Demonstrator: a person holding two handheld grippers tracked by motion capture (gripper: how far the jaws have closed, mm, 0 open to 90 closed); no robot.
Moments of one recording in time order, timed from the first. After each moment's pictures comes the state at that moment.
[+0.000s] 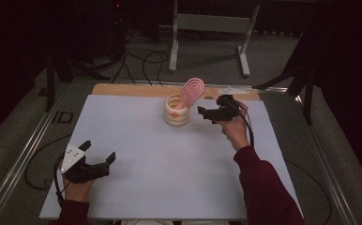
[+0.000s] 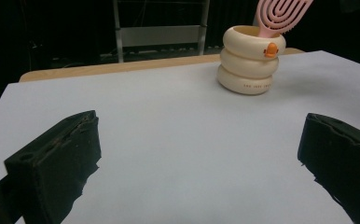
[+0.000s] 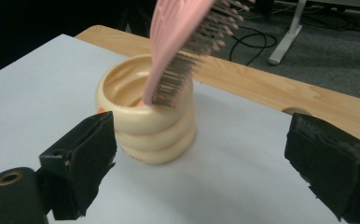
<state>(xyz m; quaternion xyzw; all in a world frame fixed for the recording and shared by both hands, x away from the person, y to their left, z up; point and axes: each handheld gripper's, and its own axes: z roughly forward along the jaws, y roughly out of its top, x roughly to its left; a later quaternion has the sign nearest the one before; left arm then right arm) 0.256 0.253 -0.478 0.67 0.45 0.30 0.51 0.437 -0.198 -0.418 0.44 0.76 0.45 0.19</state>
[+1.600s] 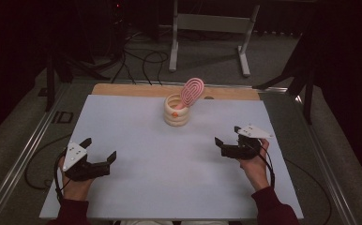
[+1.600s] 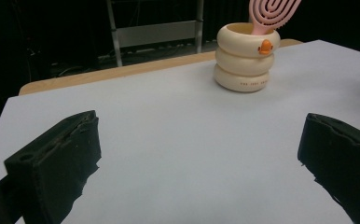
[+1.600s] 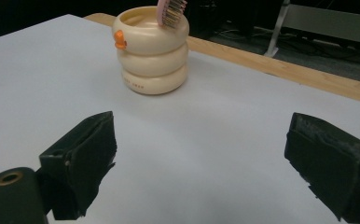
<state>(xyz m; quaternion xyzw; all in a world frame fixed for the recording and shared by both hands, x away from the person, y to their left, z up) 0.259 0.249 -0.467 0.69 0.43 0.30 0.49 0.330 -0.248 -0.458 0.41 0.74 0.47 0.25</state>
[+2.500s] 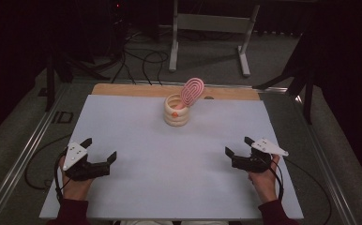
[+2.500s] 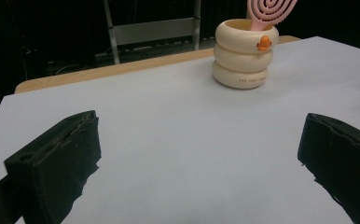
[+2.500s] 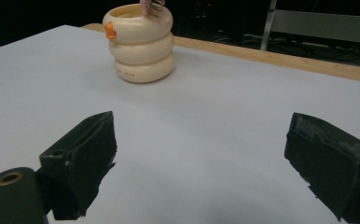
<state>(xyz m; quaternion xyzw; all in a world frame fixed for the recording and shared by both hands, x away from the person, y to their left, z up) 0.260 0.250 -0.469 0.70 0.43 0.30 0.49 0.298 -0.280 -0.480 0.42 0.71 0.49 0.26</state>
